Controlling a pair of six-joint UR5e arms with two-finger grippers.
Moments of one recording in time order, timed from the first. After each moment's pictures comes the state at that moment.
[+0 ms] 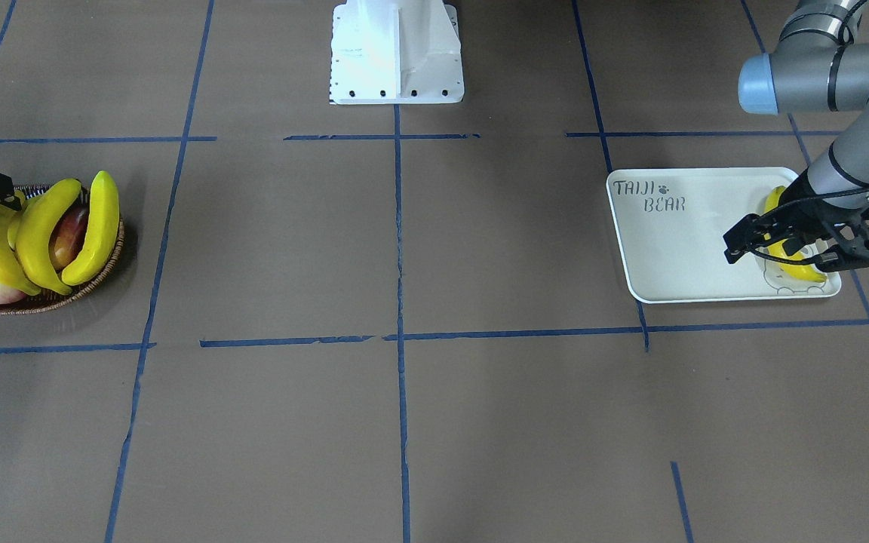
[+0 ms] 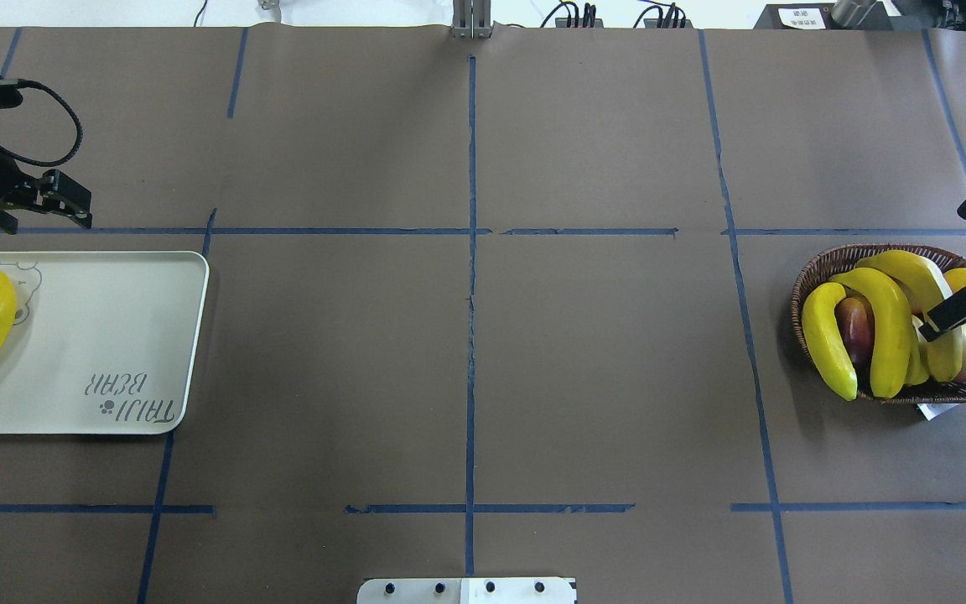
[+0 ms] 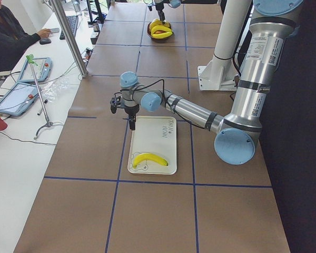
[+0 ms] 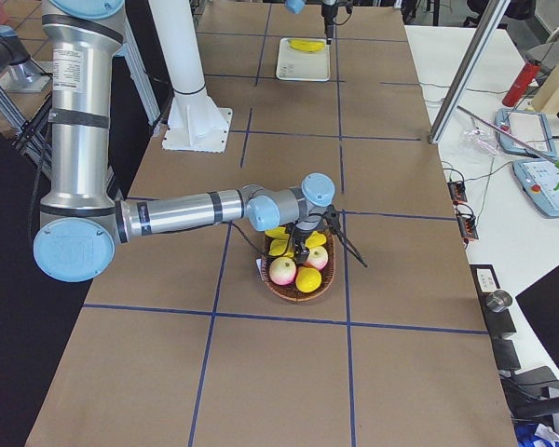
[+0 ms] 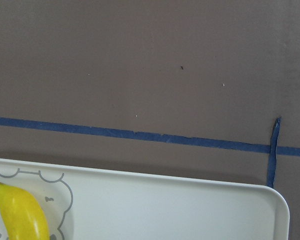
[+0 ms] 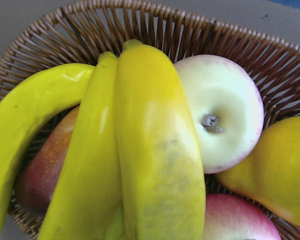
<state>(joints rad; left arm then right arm) -1.07 -1.76 -1.74 -1.71 -2.19 -0.79 1.12 -1.65 1.75 -1.45 2.40 0.17</state>
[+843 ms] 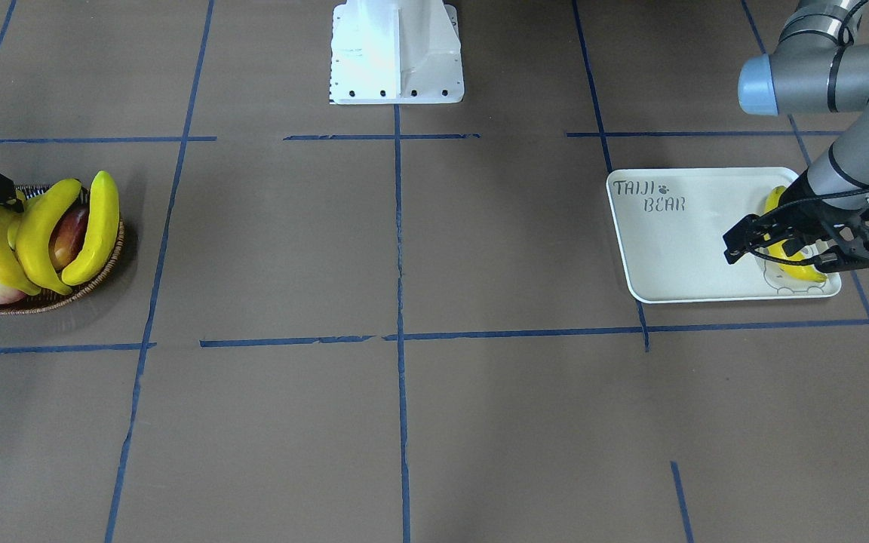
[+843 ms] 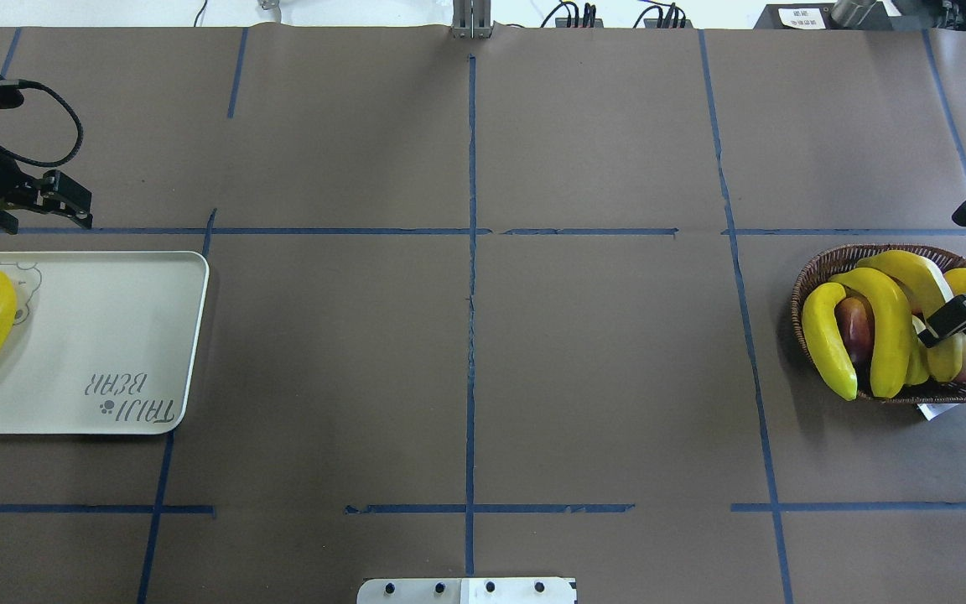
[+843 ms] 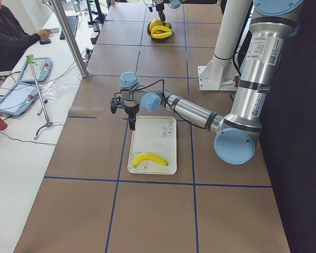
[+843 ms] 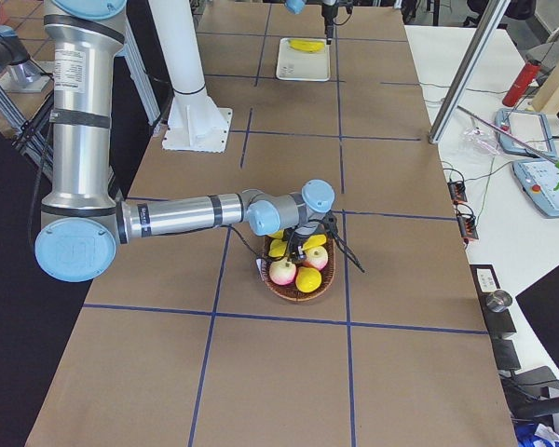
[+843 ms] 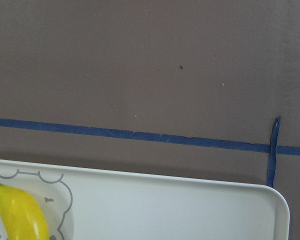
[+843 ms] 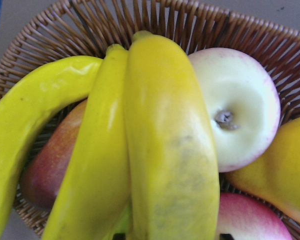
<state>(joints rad) -1.07 -1.76 -1.73 -1.71 -2.19 -0.78 1.11 -1.66 1.75 -1.44 2.42 0.15</state>
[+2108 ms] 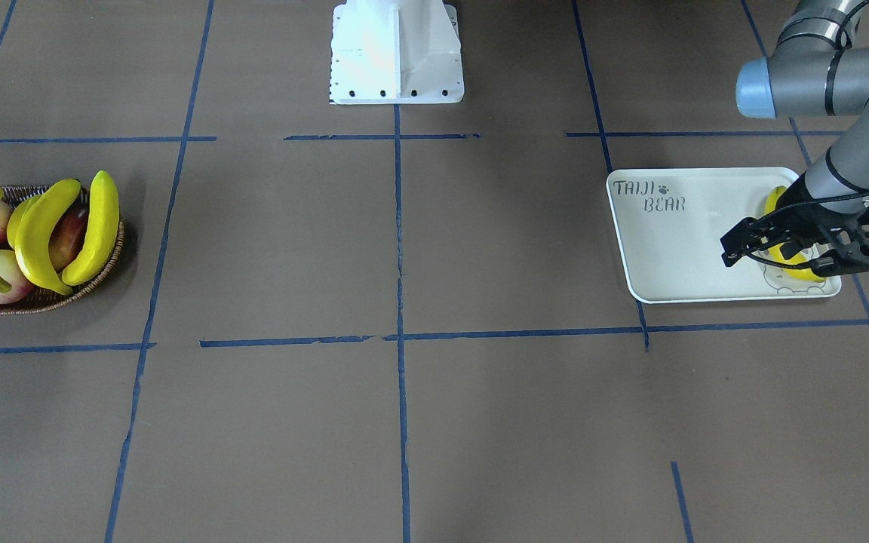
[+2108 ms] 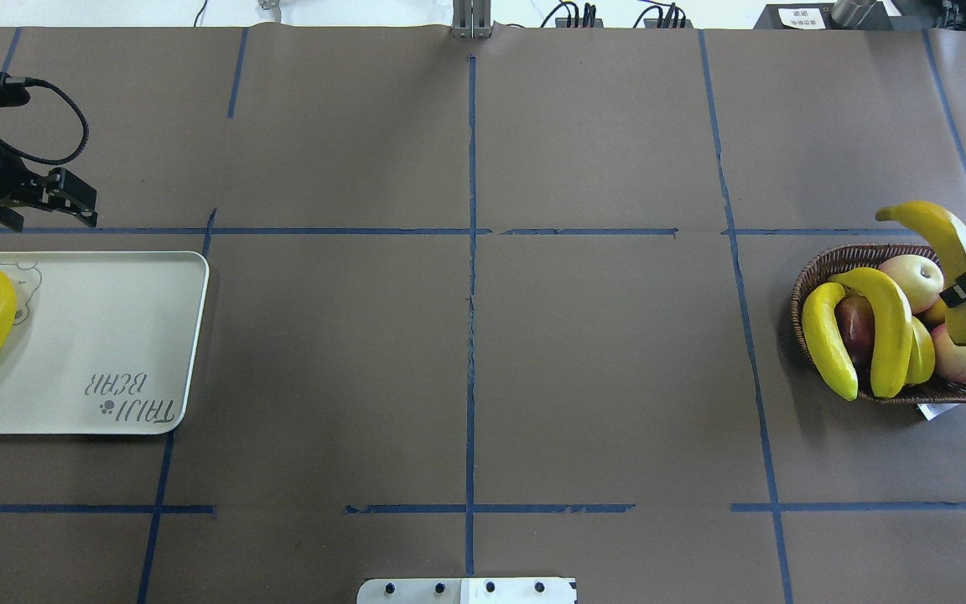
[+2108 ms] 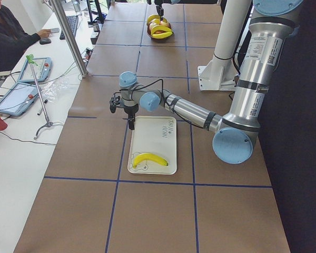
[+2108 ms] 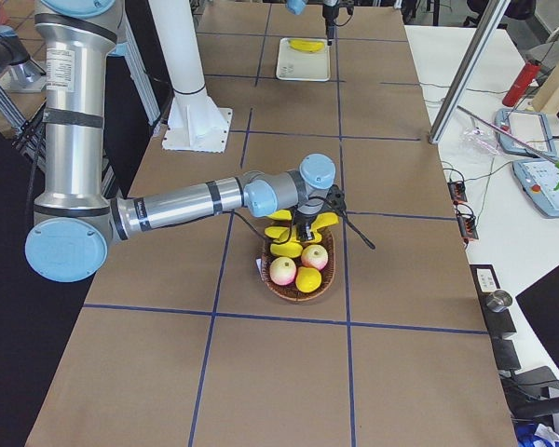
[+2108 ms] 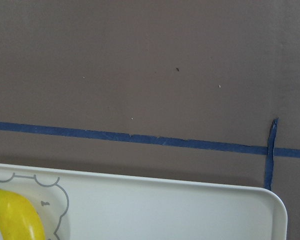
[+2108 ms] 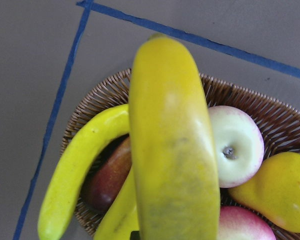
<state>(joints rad) -1.07 -1.77 -1.73 -1.71 -2.19 -0.78 1.21 -1.65 1.90 -1.51 2.44 0.12</state>
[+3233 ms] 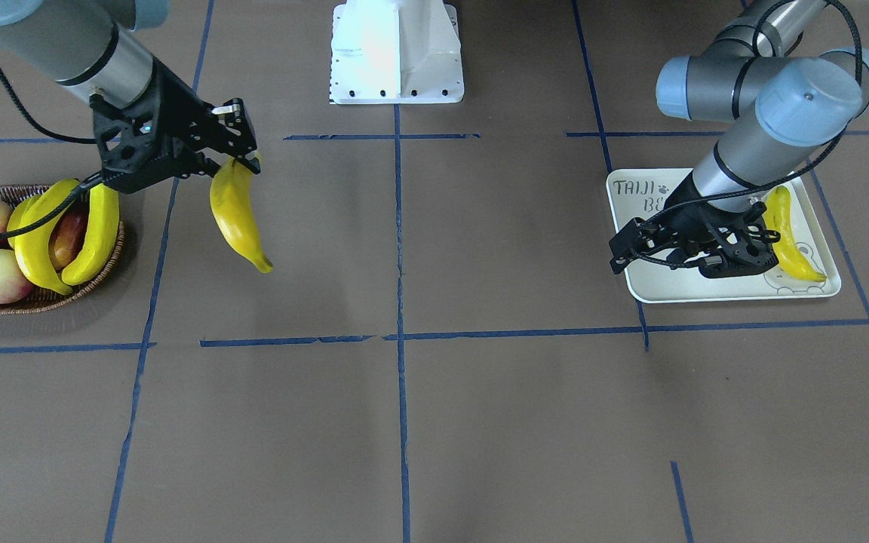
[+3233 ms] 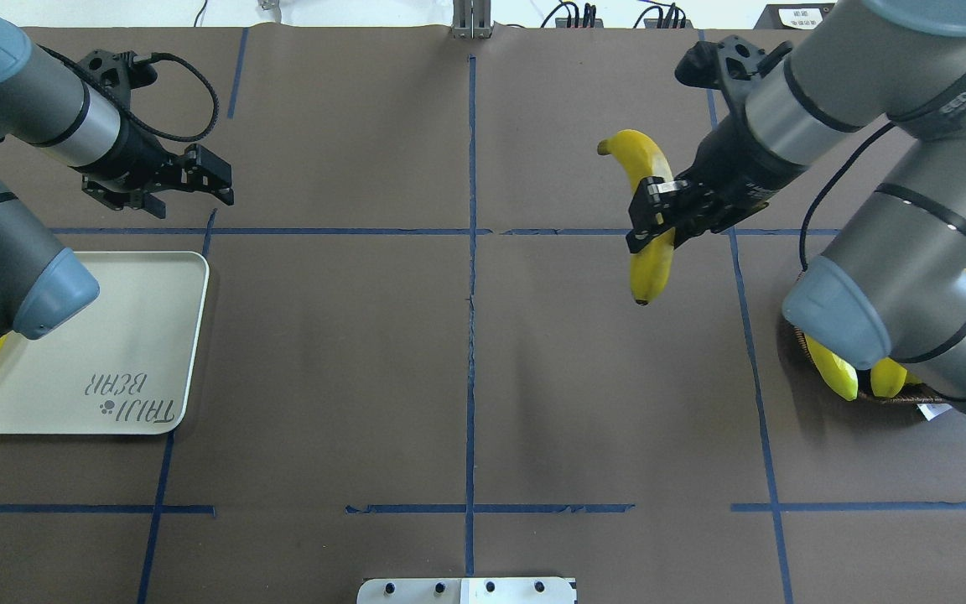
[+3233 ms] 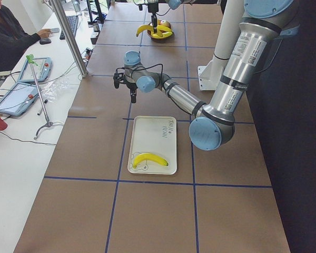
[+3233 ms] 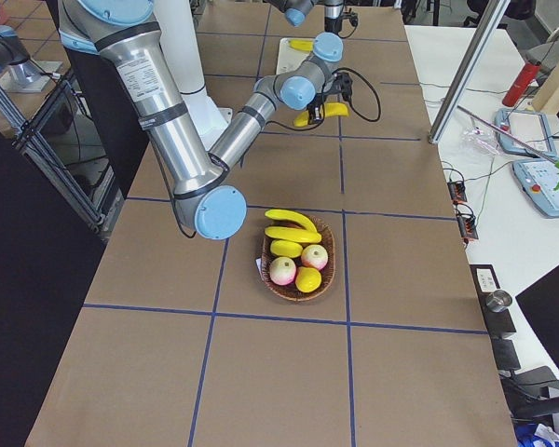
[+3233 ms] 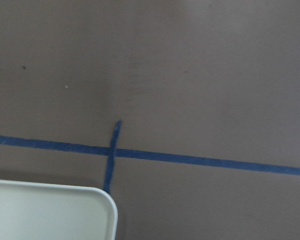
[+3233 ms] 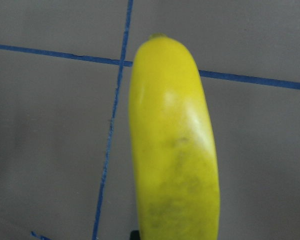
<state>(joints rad) -0.94 -1.96 -1.70 -1.92 -2.19 -1.14 0.85 -1.06 1.97 -1.60 2.35 0.90</state>
